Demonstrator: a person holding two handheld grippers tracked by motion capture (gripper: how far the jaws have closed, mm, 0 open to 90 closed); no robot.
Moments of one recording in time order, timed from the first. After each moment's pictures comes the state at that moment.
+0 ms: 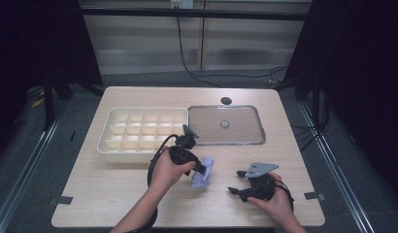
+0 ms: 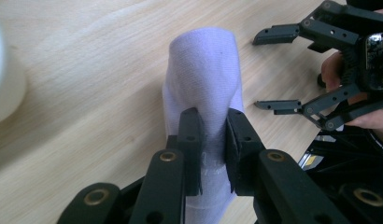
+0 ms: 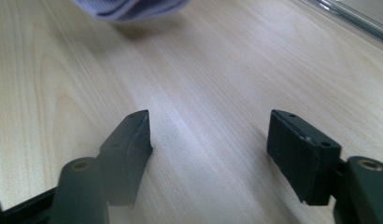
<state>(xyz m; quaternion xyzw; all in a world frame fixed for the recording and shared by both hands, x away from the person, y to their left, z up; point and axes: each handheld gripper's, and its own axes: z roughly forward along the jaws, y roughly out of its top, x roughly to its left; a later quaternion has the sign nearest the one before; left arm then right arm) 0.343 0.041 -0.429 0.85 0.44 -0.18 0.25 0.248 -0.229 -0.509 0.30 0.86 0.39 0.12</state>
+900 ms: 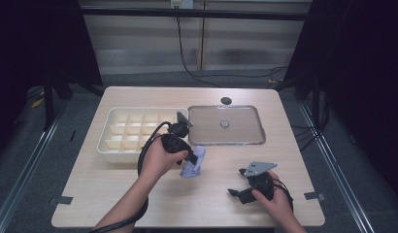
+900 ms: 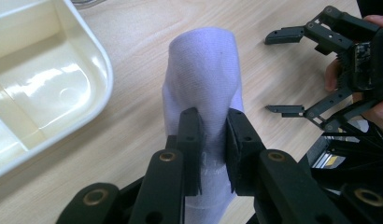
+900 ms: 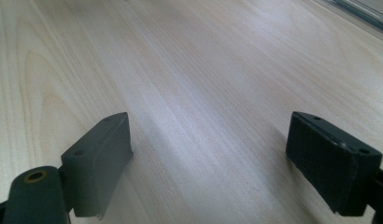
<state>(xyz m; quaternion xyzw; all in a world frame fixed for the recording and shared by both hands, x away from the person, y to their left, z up) 0.356 0.054 -0.391 0.85 0.44 -0.15 0.23 0.250 -0.228 -0.510 0.32 0.86 0.37 0.12</state>
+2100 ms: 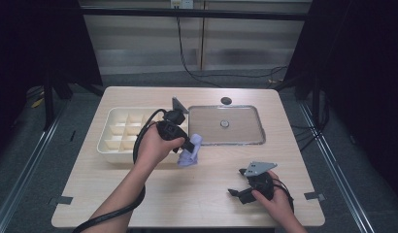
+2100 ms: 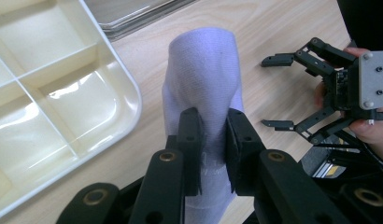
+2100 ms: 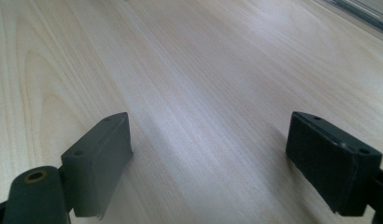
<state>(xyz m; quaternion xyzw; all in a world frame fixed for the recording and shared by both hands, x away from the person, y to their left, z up) 0.375 0.063 -0.361 0.85 0.46 -0.14 0.24 0.251 -0.227 -0.511 0.32 0.86 0.38 0.12</state>
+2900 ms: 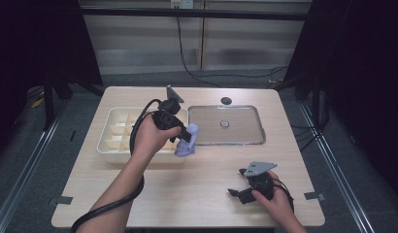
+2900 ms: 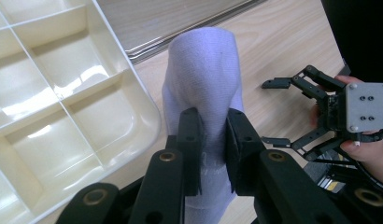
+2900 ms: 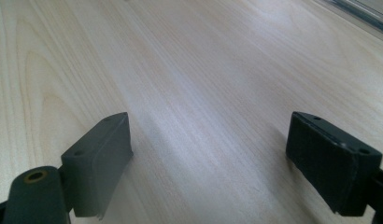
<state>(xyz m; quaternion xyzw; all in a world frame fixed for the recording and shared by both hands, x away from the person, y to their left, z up) 0.391 0.072 -0.341 0.83 0.48 -0.12 0.25 0.251 -0.228 -0.511 0.32 0.86 0.38 0.12</state>
